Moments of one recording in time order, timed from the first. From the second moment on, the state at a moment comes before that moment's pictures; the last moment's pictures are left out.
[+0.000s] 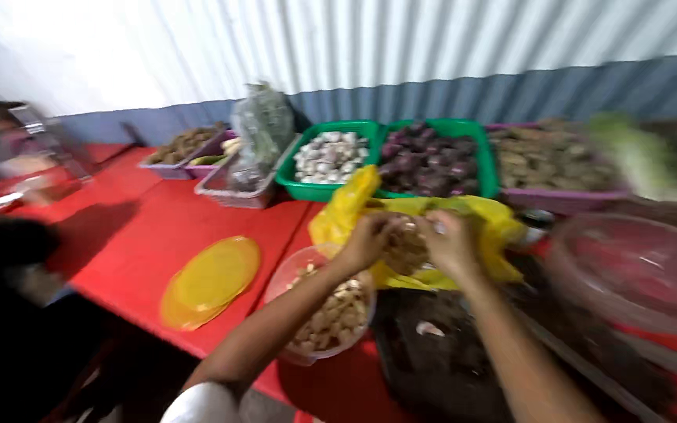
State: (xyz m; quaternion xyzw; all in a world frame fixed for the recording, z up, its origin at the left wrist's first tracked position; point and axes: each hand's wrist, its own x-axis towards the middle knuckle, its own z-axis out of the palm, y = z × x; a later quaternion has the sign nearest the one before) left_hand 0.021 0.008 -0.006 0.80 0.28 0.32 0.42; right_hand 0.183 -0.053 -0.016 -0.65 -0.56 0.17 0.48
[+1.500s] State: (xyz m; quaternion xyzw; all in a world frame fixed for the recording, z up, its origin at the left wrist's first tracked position) left_hand 0.022 -0.001 0.002 0.63 0.28 0.42 0.59; right_hand 0.183 -0.068 0.002 -0.62 -0.63 0.18 0.44
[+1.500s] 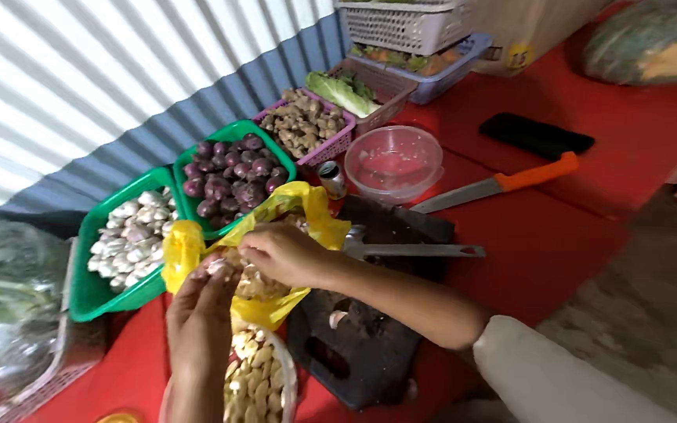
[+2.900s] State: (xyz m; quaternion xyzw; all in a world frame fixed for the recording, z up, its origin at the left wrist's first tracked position) left_hand 0.011 0.007 -0.005 0.67 0.27 0.39 0.57; right_hand 0.190 -0.066 -0.008 -0.61 -0.61 0.10 0.49
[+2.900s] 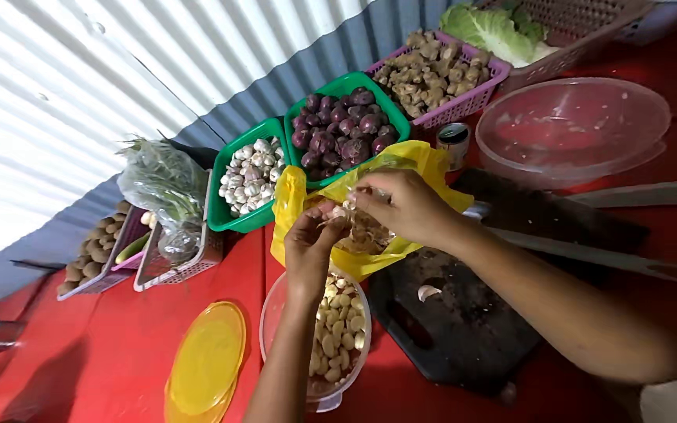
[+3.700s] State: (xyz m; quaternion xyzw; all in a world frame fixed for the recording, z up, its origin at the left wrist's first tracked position) left_hand 0.013 0.003 -0.007 0.68 0.24 0.42 0.55; right_hand 0.172 -0.067 -0.006 -0.56 -0.55 0.27 0.56
